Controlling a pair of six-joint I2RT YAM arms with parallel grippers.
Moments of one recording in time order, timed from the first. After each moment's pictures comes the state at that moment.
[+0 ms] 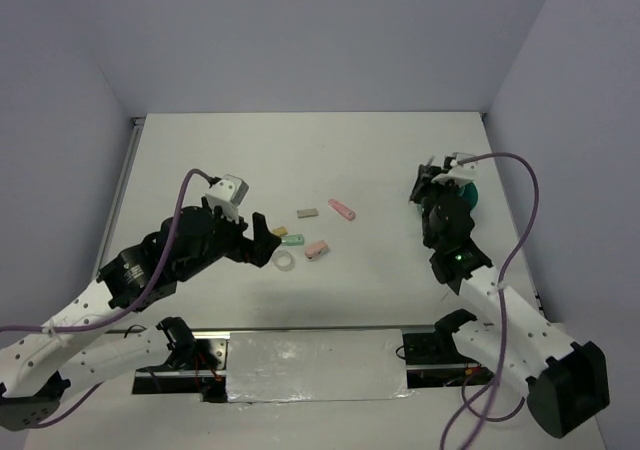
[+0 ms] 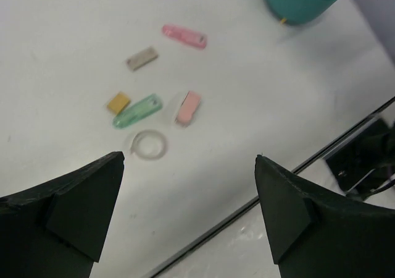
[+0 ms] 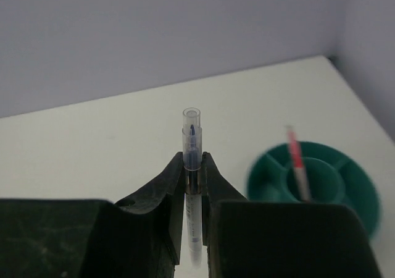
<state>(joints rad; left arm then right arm) -0.87 0.78 1.00 -0.59 -0.20 -0.41 0.50 0.80 0.52 0.38 0.49 0.14</state>
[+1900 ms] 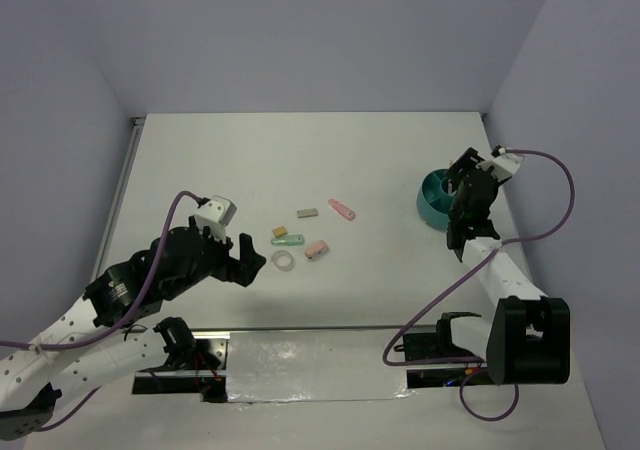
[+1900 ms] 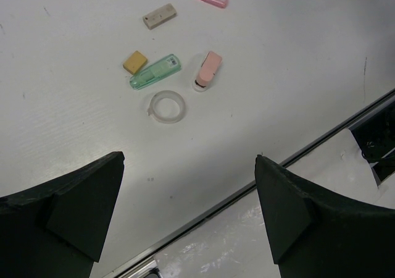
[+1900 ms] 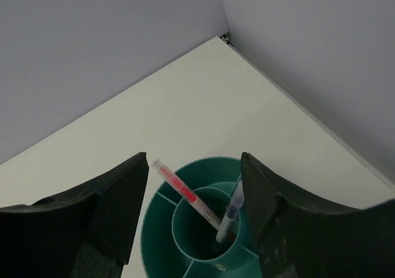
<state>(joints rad) -0.90 0.63 0.88 -0.75 -0.25 -0.43 -0.03 1.15 0.57 0.51 0.47 0.32</state>
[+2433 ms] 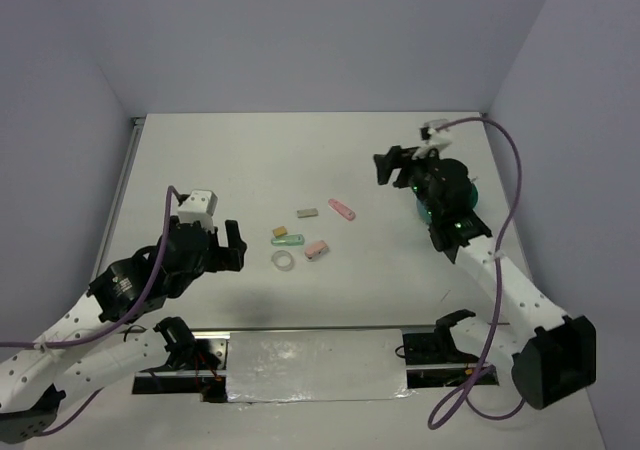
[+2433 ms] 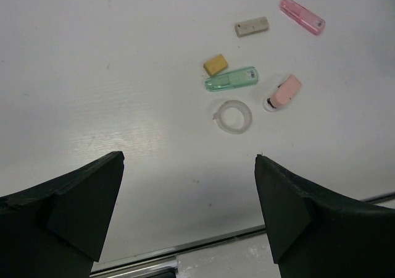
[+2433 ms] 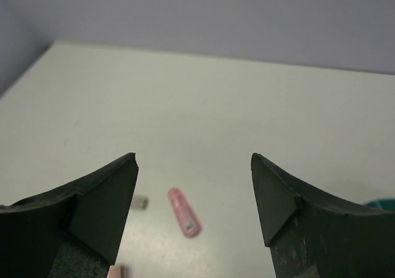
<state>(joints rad) -0.86 0.66 0.89 -0.85 -0.49 -0.54 0.31 1.01 0.75 0.24 0.03 0.20</state>
